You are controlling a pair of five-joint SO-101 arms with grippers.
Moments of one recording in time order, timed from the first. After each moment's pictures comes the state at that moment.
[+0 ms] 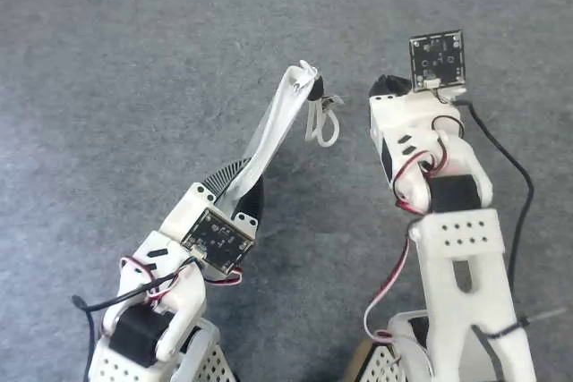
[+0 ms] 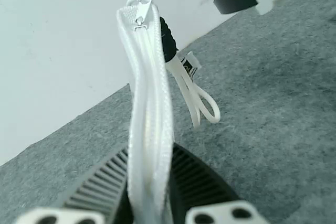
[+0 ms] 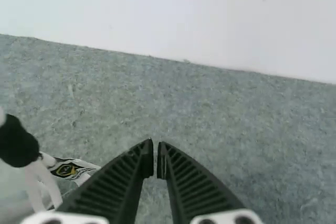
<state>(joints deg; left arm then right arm) 19.3 -99.6 77.1 54.6 -15.9 -9.6 -41.2 39.6 34.5 2.8</state>
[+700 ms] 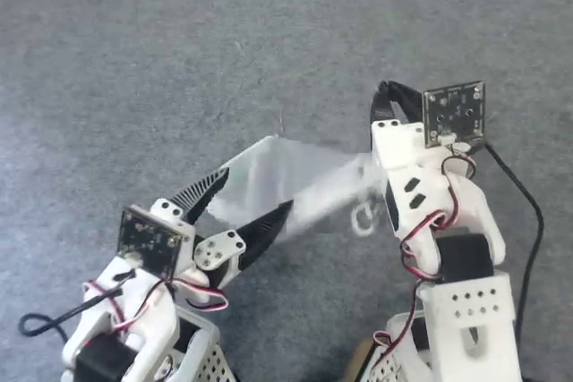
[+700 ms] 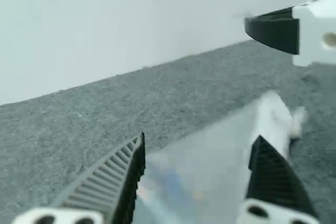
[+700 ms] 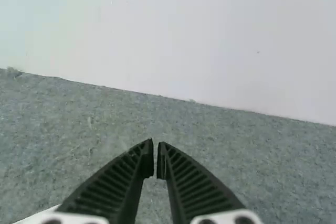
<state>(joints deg) 19.0 -99.5 60.0 69.0 2.9 -12.0 -60.8 48.8 34.5 2.8</state>
